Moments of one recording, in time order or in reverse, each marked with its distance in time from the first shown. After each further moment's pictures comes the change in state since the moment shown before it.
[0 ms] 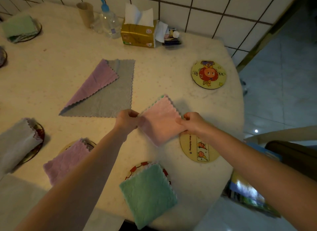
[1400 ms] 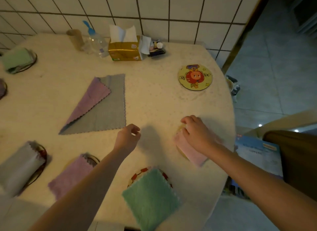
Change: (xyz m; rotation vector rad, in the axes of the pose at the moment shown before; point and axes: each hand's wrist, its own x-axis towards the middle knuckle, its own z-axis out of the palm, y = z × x) left_hand -0.018 -0.020 0.015 0.578 0.025 0.315; right_hand -0.033 0.046 -0.017 -0.640 0.323 -0.471
